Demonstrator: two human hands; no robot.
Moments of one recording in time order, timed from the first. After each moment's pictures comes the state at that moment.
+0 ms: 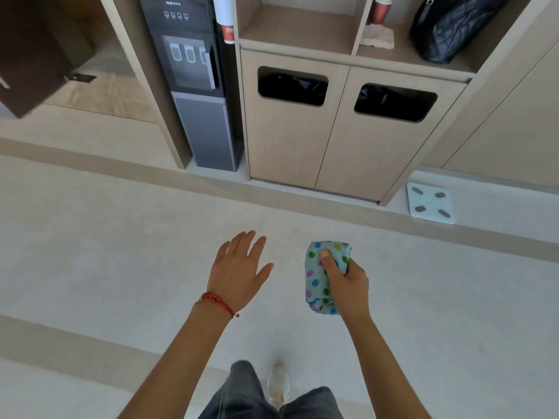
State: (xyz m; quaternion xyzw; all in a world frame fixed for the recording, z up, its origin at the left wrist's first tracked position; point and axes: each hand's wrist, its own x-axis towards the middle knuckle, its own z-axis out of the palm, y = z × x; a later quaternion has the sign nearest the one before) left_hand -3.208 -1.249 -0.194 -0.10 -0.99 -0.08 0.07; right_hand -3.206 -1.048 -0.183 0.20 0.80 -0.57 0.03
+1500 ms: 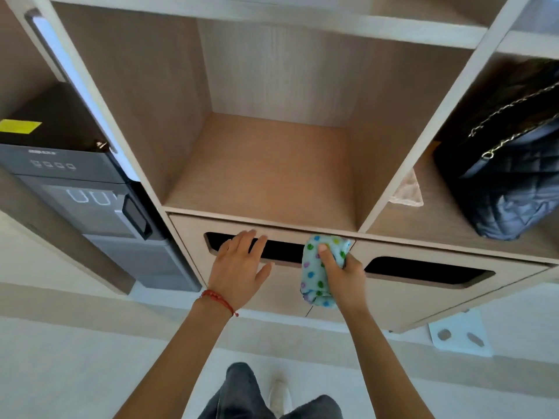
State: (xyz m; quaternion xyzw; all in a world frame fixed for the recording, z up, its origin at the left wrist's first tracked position) left_hand -3.953 -1.244 -0.169 -0.16 -0.98 -0.07 0.13; right_hand -3.943 -1.047 -0.154 0.20 0.78 -0.59 -0.02
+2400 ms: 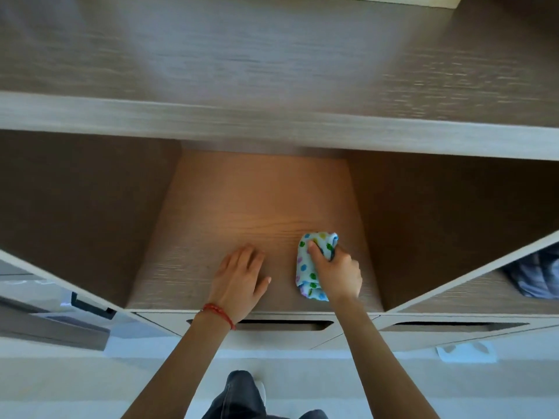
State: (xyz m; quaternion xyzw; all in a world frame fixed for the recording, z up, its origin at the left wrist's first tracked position) left_hand -4.139 -1.263 -0.203 -0.20 -0.97 -0.09 0.05; right_hand -4.139 -1.070 -0.179 0.26 0.89 -0.37 -0.02
